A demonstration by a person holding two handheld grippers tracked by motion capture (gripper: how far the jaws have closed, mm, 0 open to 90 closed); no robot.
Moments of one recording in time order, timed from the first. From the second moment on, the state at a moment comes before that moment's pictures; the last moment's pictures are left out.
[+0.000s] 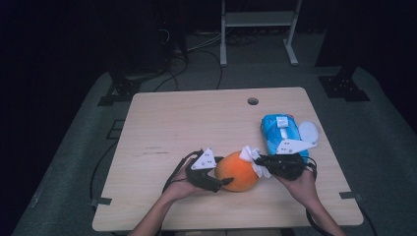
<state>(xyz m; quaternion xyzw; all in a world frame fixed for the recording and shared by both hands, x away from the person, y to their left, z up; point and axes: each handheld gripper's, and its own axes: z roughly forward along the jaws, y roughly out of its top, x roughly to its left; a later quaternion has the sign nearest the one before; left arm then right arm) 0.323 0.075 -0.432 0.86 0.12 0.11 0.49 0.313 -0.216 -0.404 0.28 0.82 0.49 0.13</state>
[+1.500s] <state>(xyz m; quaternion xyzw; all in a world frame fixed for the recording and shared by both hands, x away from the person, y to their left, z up) 0.318 0.076 -0.431 0.85 0.10 0.08 0.51 0.331 -0.211 -0.407 0.29 0.80 0.51 0.10</state>
